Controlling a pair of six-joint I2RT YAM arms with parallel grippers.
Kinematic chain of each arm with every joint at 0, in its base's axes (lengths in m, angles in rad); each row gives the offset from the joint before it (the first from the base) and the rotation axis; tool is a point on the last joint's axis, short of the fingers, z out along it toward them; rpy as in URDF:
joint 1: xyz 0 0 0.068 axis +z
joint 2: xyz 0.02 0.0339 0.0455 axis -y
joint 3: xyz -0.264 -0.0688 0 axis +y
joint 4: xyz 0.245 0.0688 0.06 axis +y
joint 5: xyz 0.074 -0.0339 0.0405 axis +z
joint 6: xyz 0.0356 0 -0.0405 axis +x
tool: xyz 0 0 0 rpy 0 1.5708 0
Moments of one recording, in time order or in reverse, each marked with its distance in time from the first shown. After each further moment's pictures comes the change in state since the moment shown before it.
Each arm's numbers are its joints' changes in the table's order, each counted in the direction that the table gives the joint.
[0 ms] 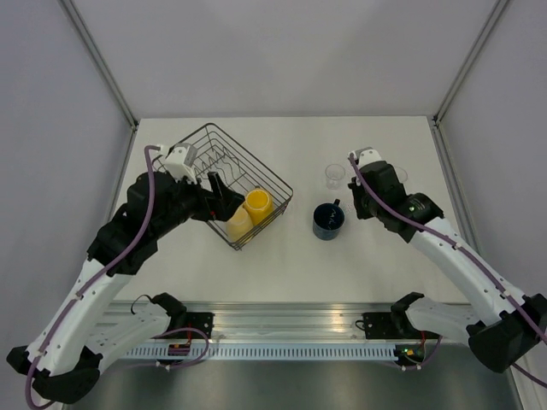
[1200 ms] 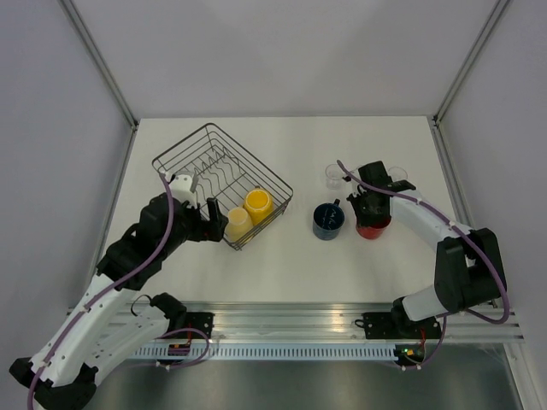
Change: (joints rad) left arm 0.000 0.160 0.265 0.065 0.220 0.156; right arm -0.302 -0.380 0.113 -0.078 0.305 -0.246
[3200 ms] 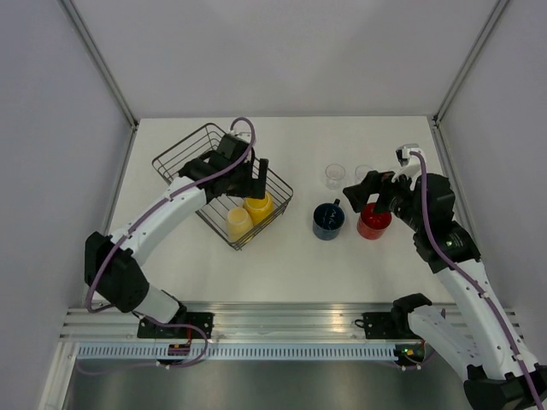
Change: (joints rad) left arm 0.000 -0.765 -0.423 0.006 -0.039 -0.019; right arm 0.001 0.682 0.067 -0.280 0.171 0.425
